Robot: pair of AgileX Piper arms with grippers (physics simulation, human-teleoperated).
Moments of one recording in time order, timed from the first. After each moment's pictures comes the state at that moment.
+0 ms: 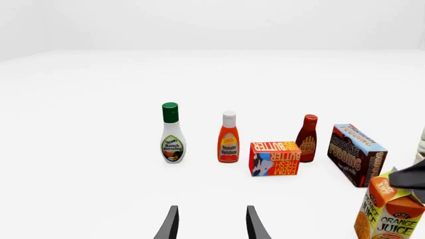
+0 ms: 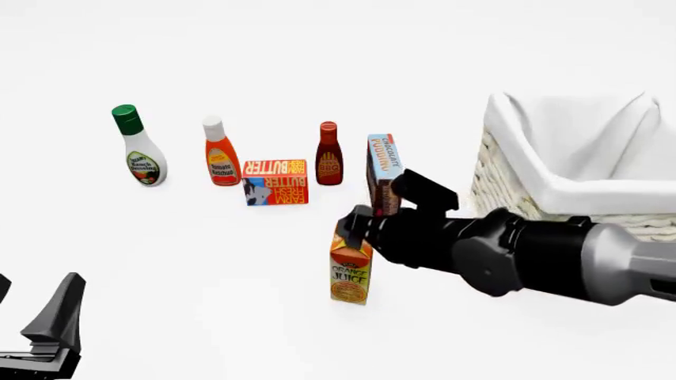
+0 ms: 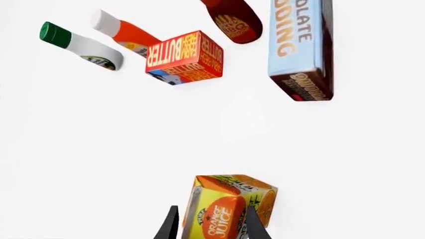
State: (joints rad) left arm 0.00 0.01 0.00 -0.01 0.00; right arm 0.68 1.55 -0.81 0.01 0.78
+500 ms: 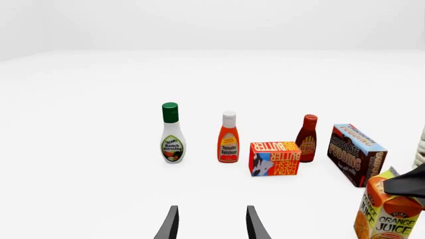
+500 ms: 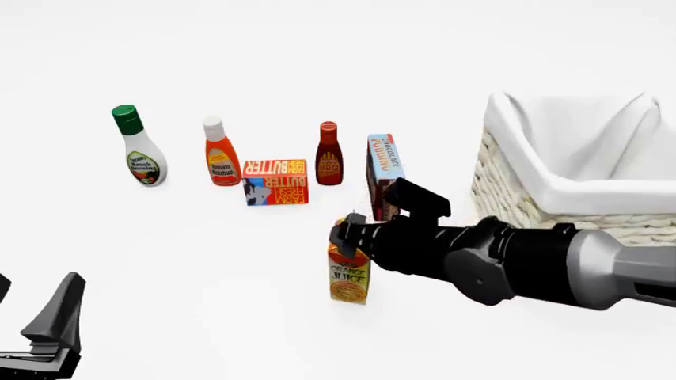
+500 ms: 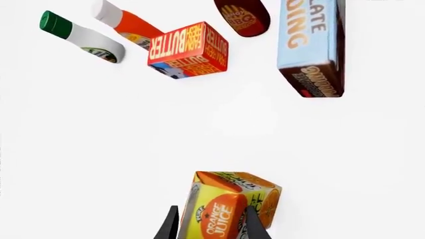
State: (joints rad) left arm 0.00 0.01 -0.01 0.00 0.00; right arm 0.71 1.57 -0.79 -0.04 0.82
